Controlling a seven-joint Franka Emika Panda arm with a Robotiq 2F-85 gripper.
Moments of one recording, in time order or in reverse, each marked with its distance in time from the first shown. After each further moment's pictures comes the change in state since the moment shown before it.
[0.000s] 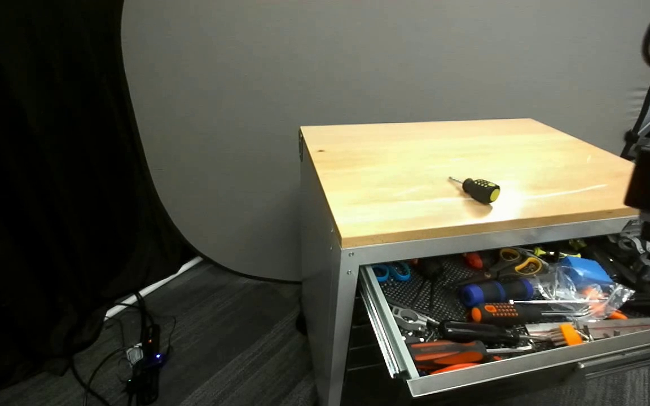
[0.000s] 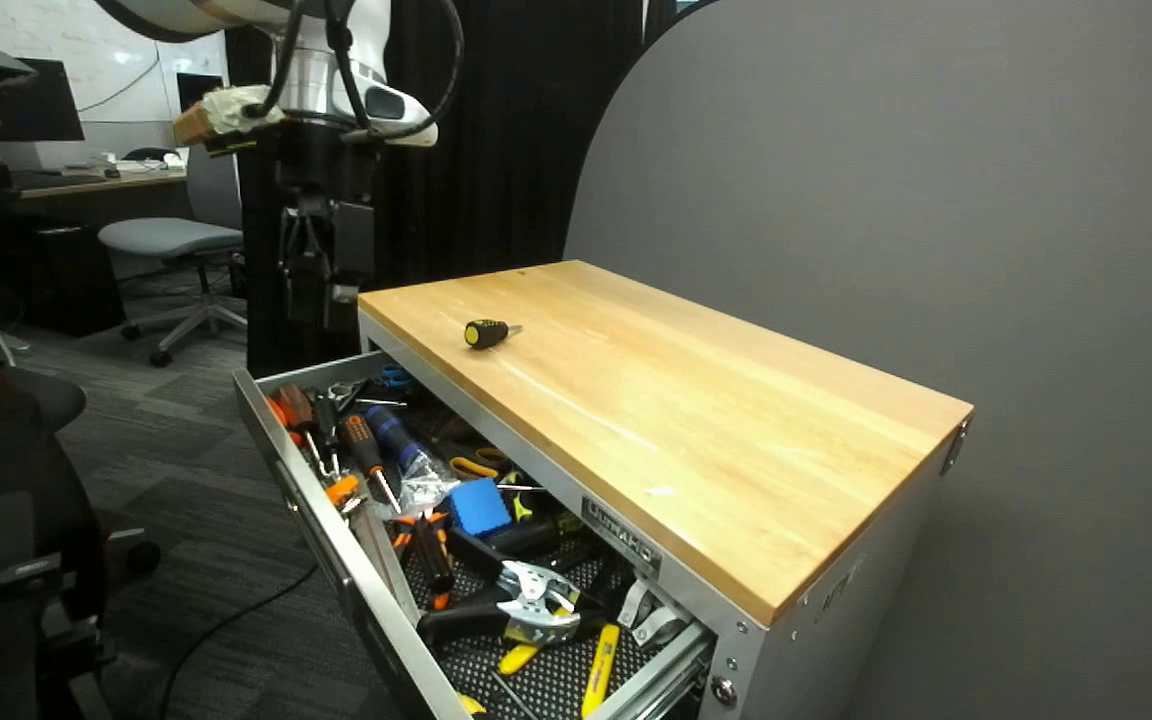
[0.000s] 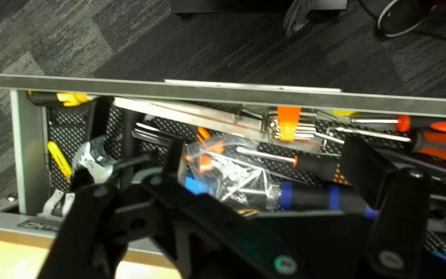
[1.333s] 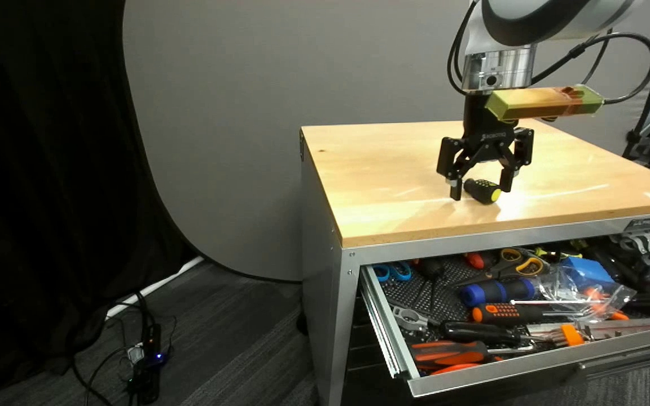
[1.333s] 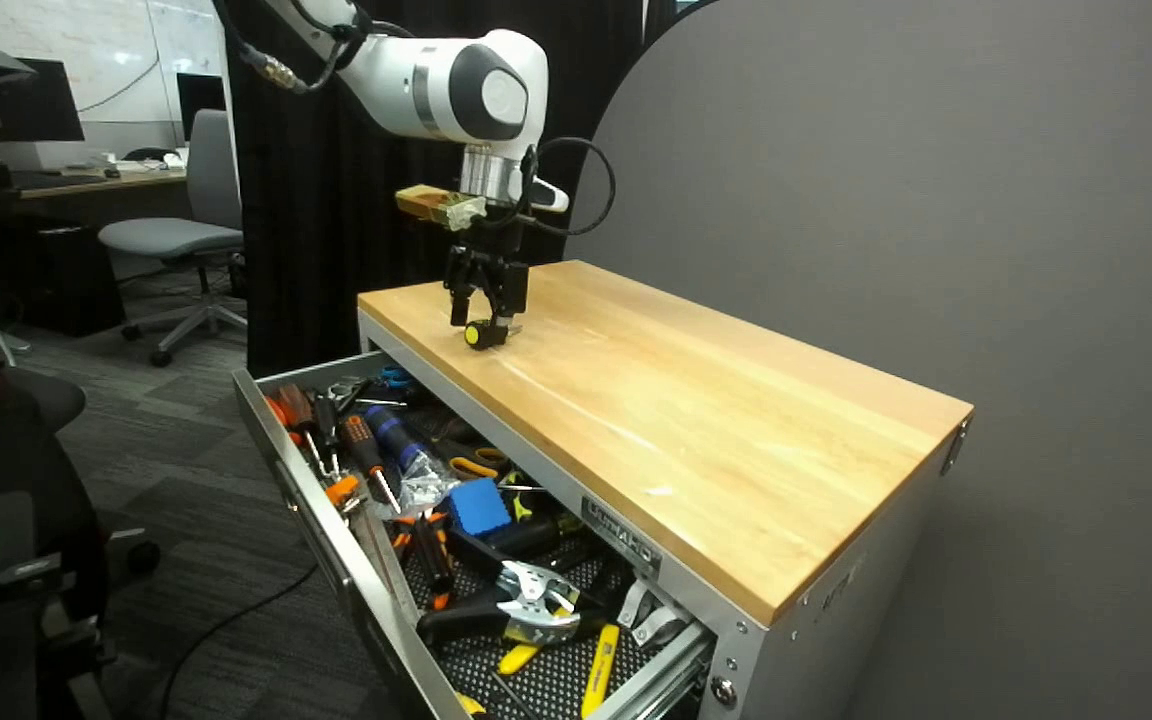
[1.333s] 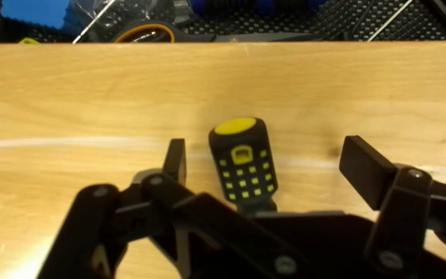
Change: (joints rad) arm 0.085 0.691 -0.090 0.836 0.071 -0.075 -0.029
